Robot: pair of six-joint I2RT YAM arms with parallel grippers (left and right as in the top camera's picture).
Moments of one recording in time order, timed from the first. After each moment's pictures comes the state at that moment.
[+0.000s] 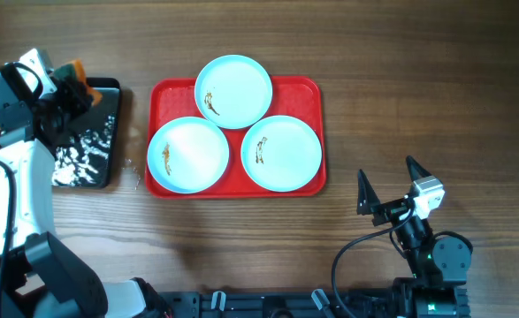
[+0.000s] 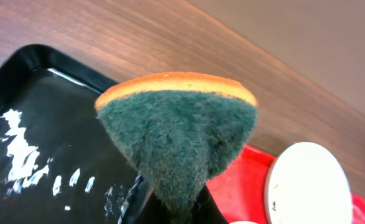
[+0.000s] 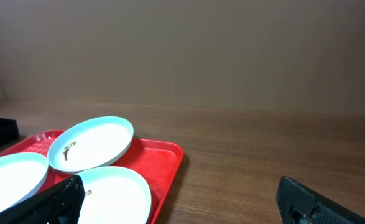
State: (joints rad) left arm 0.43 1.56 1.13 -0.35 0.37 -0.20; right arm -0.03 0.02 0.01 0.02 -0.31 0.07
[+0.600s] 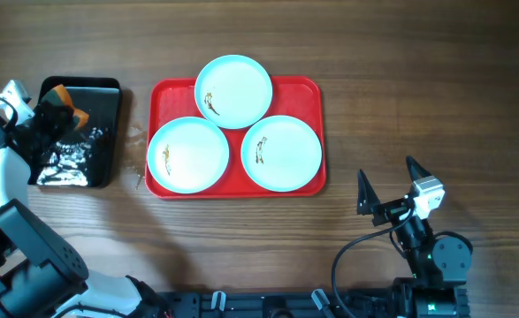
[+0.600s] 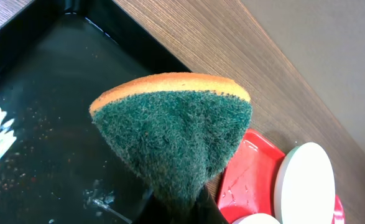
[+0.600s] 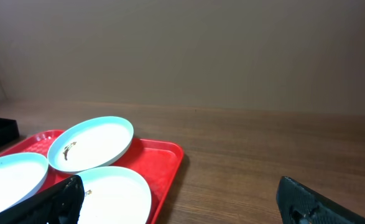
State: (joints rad) left arm 0.63 1.72 1.09 -0.30 0.63 -0.20; right arm -0.03 0.02 0.01 0.02 -0.31 0.07
